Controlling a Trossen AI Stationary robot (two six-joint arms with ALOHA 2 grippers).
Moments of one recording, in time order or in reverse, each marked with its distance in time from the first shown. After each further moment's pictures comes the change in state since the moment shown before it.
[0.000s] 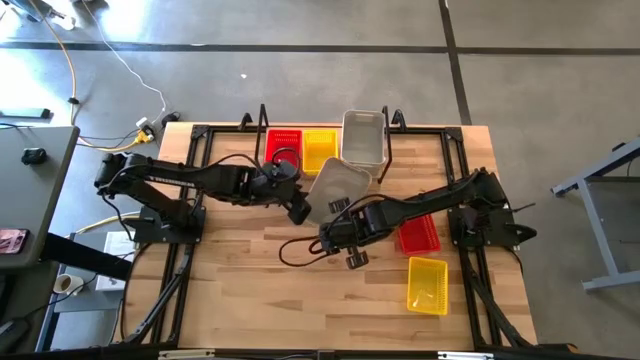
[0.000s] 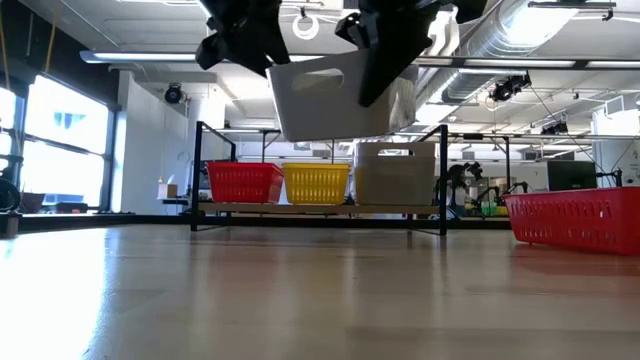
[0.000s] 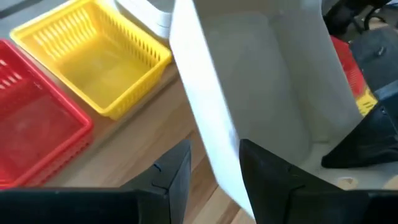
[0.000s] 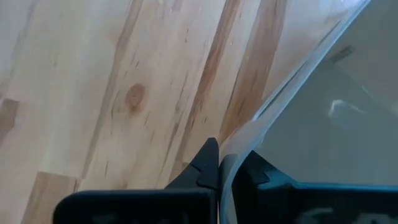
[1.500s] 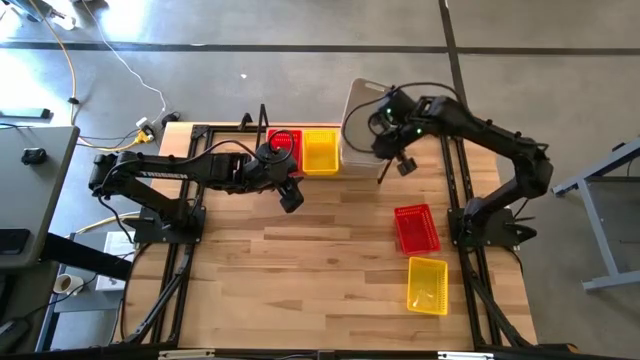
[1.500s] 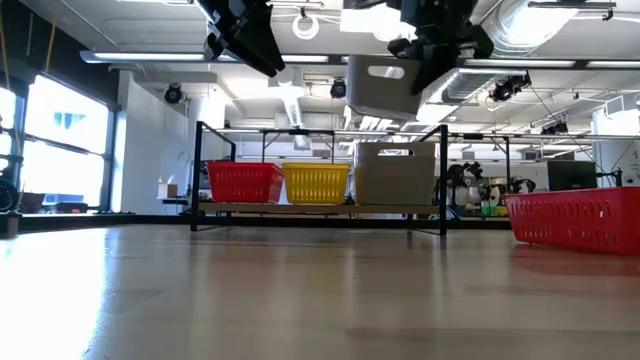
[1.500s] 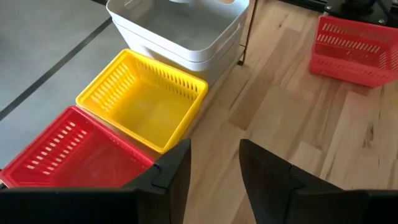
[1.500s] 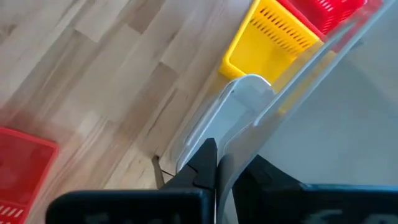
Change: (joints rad) left arm 0.086 -0.055 0.000 -0.007 -0.019 0.331; right arm -0.756 -0.402 -0.148 -0.098 -0.445 -0.918
